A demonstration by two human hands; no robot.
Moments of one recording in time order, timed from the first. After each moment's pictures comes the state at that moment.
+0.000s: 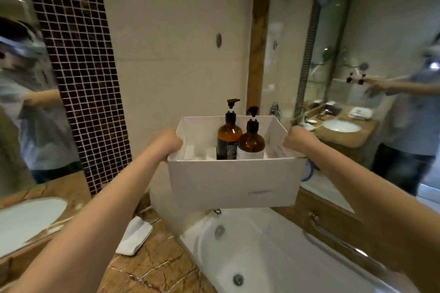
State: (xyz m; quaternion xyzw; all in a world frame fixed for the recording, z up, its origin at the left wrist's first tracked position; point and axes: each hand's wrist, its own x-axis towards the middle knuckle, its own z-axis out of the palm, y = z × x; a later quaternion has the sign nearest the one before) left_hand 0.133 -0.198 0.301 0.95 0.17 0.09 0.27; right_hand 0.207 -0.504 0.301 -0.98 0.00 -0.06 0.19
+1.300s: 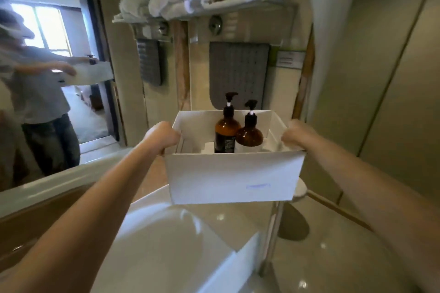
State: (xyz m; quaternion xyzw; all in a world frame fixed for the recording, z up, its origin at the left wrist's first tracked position) left_hand -0.209 -0.782 0.281 0.77 -0.55 -0.15 0.28; right_hand -0.527 -0.844 0.287 -0.67 0.71 -0.18 0.13
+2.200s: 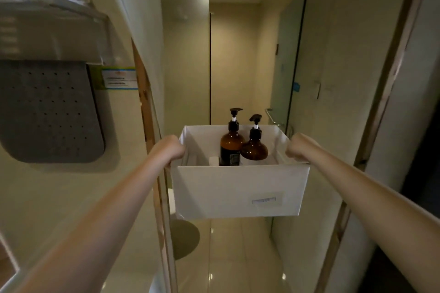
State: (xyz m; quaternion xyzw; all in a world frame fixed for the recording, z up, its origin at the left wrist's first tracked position) left_hand -0.537 -0.908 0.292 0.51 -0.82 -0.23 0.15; right_hand -0.798 -0.724 0.296 -0.30 0.93 -0.18 0.05
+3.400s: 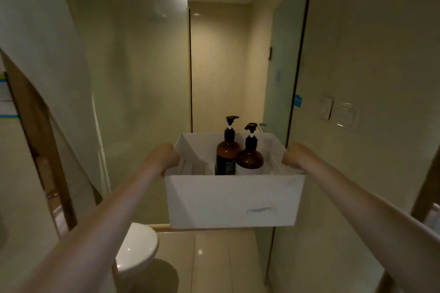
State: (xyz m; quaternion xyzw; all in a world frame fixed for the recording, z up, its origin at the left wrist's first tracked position) left_hand -0.785 -1.107 0.283 0.48 -0.82 -0.26 0.20; right_hand -1.046 -0.910 0.282 -0.31 0.92 -0.21 0.06
